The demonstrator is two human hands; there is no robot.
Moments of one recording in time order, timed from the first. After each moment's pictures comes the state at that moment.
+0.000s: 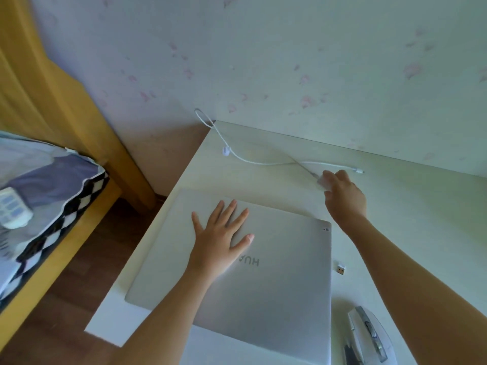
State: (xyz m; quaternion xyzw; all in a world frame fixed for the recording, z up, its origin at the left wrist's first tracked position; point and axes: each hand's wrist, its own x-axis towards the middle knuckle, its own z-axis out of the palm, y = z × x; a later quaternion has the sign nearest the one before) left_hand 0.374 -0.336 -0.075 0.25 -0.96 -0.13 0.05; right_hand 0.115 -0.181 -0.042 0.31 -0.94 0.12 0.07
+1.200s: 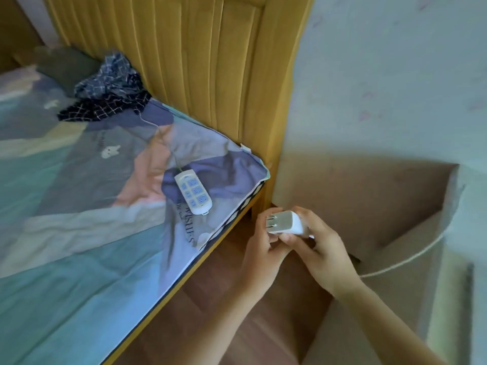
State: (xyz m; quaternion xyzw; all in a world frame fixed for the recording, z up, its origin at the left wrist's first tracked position) left_hand 0.662 -0.637 -0.071 0.32 -0.64 -0.60 0.37; right_hand 0.545 -0.575 -0.036 0.58 -0.68 0.42 -0.18
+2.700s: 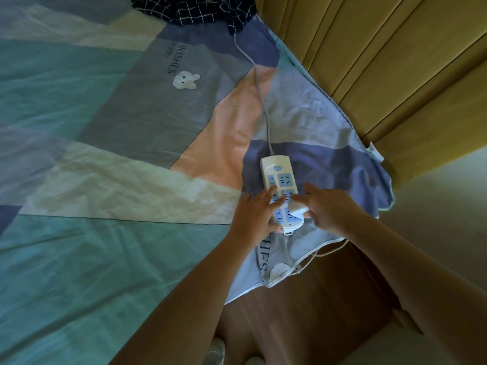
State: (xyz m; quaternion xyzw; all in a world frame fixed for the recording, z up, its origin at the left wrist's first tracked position) left_hand 0.794 -0.924 -0.268 0.47 -0.86 -0.20 0.07; right_hand 0.618 -0.932 -0.176 0.83 -0.51 -0.22 -0.08
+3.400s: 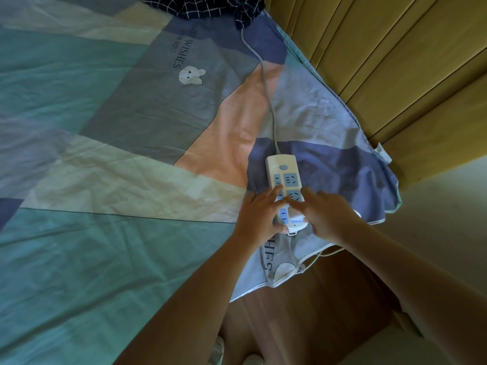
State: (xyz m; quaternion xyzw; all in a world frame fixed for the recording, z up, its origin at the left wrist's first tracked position) left_hand 0.793 -0.921 -0.273 0.49 -0.83 -0.23 0.13; right_hand 0.631 -0.922 -0.187 0.84 -0.48 -0.26 -0.02
